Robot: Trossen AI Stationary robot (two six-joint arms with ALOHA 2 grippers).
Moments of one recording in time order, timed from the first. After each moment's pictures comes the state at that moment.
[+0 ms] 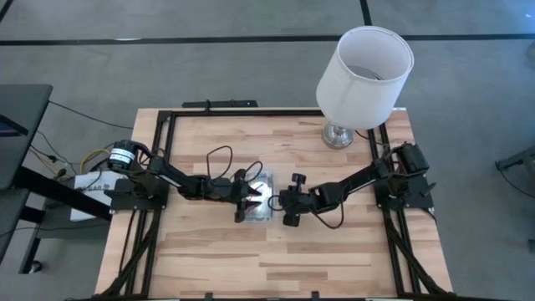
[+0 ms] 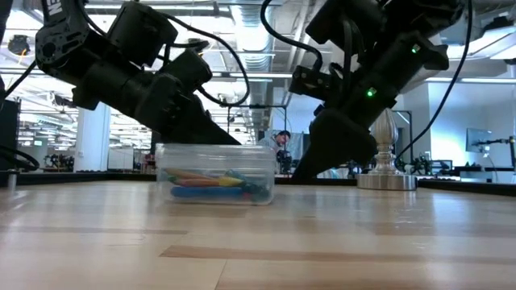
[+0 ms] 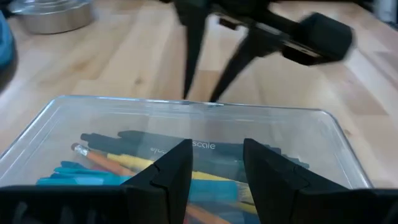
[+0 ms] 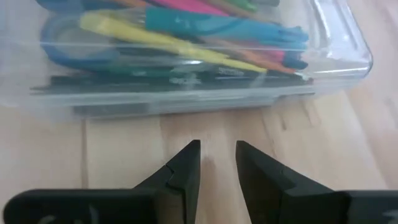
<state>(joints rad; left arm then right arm) -0.12 1.73 0.49 0.82 -0.12 -0.08 0.25 1.84 0.93 -0.07 0.46 0.17</state>
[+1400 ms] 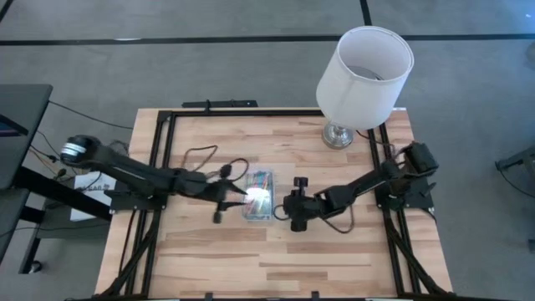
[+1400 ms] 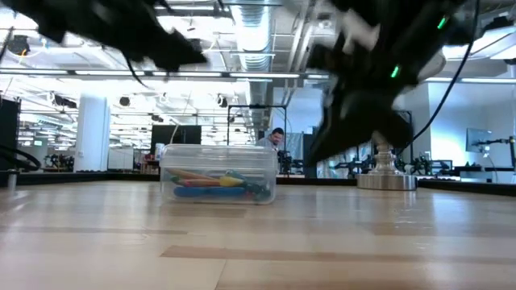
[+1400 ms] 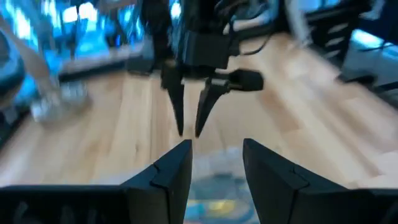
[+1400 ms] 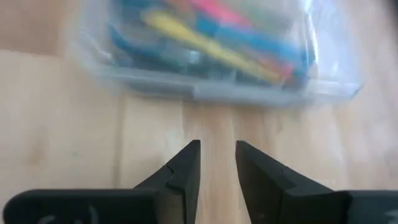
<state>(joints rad) -0.20 1.20 0.49 0.40 -0.11 0.14 0.33 1.77 0.94 -0.16 0.49 0.06</state>
